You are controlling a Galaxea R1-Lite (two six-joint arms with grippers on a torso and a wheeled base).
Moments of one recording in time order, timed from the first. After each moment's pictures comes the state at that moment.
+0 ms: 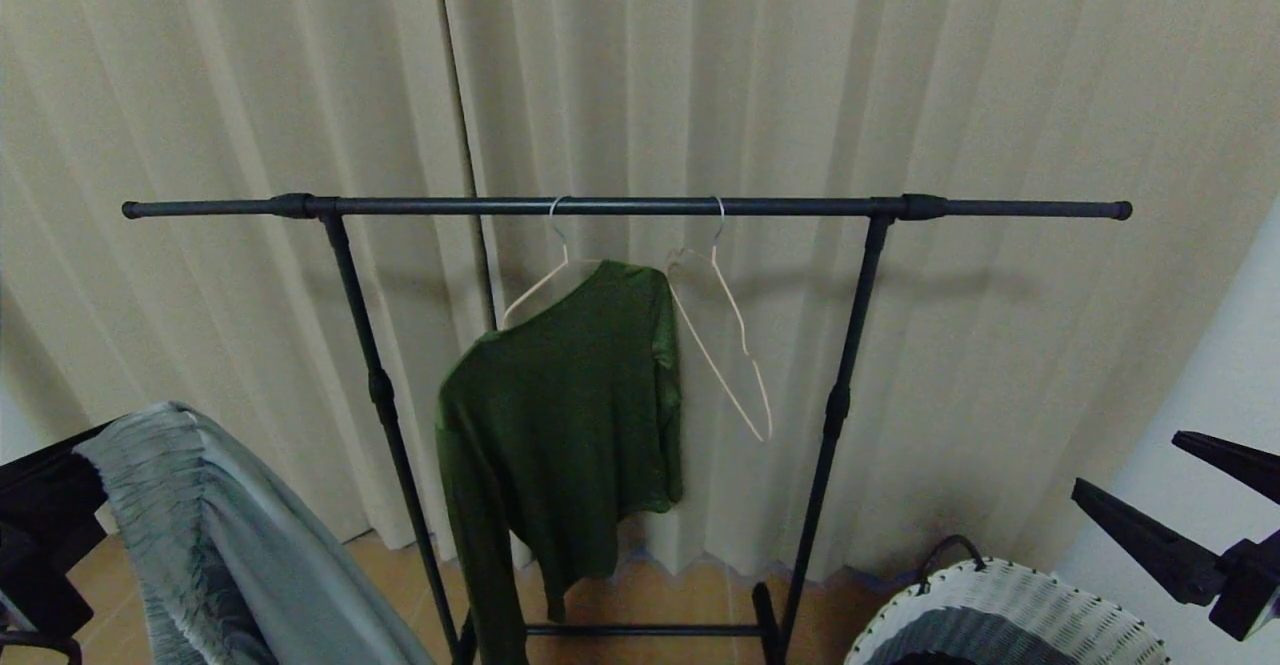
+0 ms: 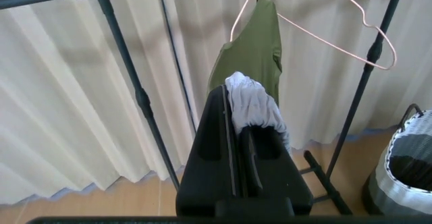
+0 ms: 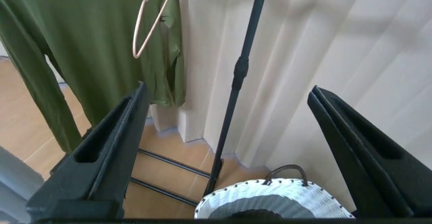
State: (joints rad) left arm -0.13 0.85 -0.34 -0.45 -0.10 0.13; right arm 0.00 1.04 -0.15 -0.71 0.27 -0.10
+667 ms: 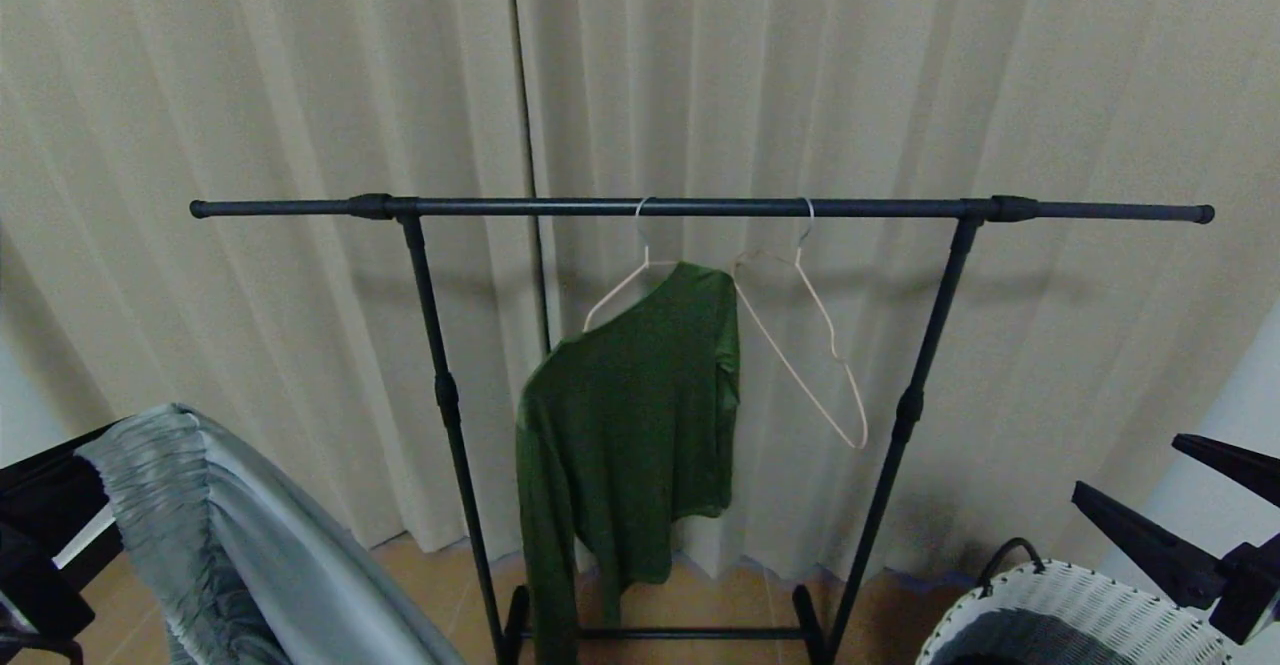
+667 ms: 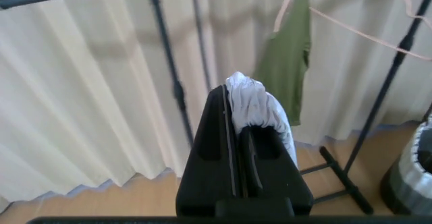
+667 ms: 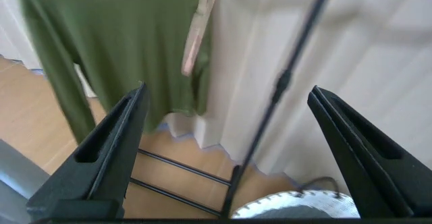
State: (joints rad) left arm -0.13 0.85 -0.34 -0.45 -0.10 0.13; right arm 0.00 1.04 -0.14 -0.71 0.27 -0.10
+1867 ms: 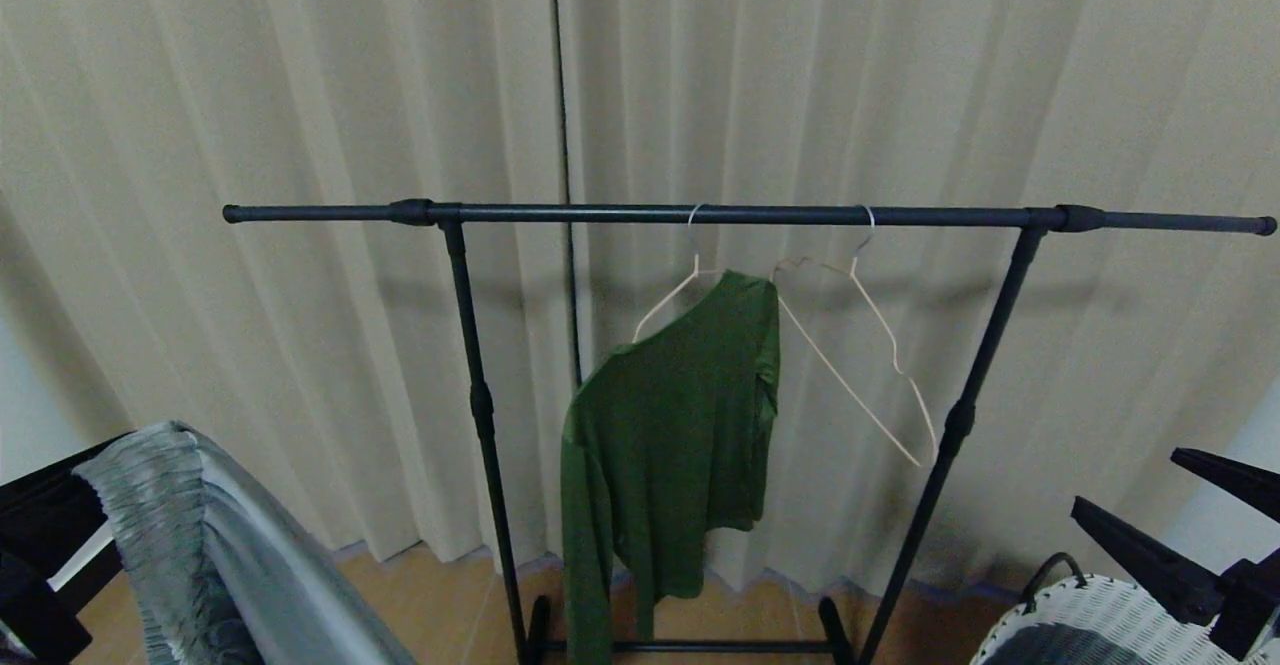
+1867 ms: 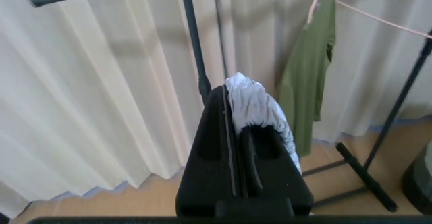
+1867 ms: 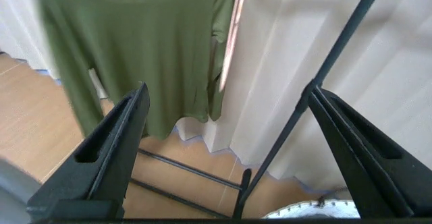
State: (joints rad) left arm -0.14 0.83 -0.31 -0.44 -0.10 0.16; right arm 0.00 1.04 -0.12 -0.71 0.27 -0.10
